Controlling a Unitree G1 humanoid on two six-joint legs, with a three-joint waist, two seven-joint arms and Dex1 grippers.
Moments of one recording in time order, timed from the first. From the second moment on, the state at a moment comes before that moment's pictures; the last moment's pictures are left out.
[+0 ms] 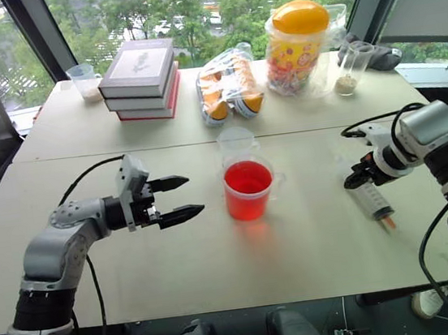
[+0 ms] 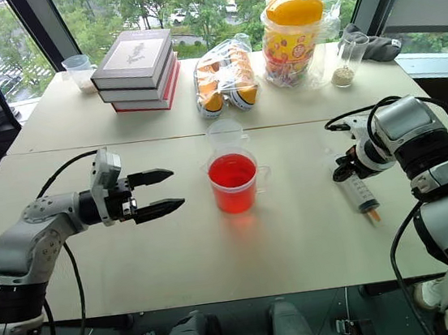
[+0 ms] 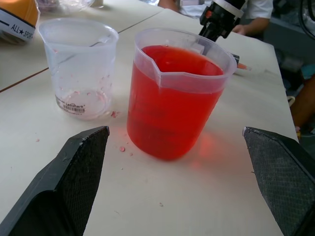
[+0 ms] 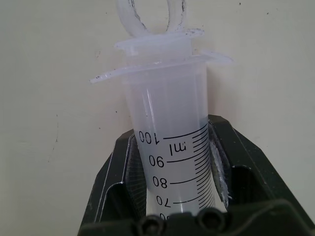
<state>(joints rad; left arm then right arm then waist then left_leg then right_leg) -0.40 0.66 0.05 -0.15 -0.58 0.60 -1.09 -1.05 -0.88 0.46 0.60 0.33 1.38 0.77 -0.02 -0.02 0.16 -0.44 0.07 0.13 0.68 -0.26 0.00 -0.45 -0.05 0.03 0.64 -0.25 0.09</state>
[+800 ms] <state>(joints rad) -0.69 0.67 -0.02 0.08 -0.55 0.57 -1.22 -0.55 -0.24 -0.27 -0.47 0.69 0.82 0.48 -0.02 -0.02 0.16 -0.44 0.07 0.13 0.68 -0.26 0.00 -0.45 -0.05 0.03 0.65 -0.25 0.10</state>
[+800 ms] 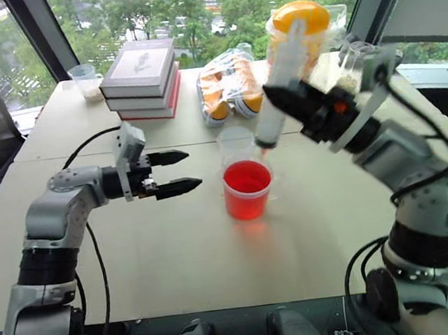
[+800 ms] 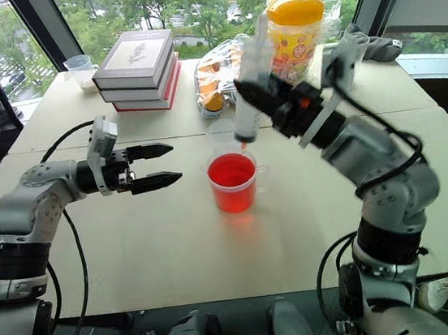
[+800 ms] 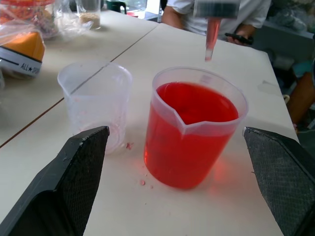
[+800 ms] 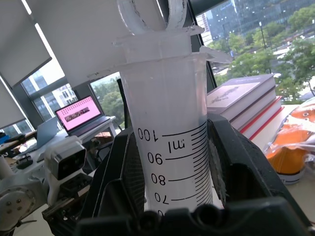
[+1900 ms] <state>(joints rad) -1.04 0.49 -0.02 0.21 -0.67 0.74 -1.35 -0.39 -0.25 -0.01 -0.37 0.47 0.43 0.53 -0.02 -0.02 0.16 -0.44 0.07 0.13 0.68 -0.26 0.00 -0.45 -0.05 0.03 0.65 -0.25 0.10</state>
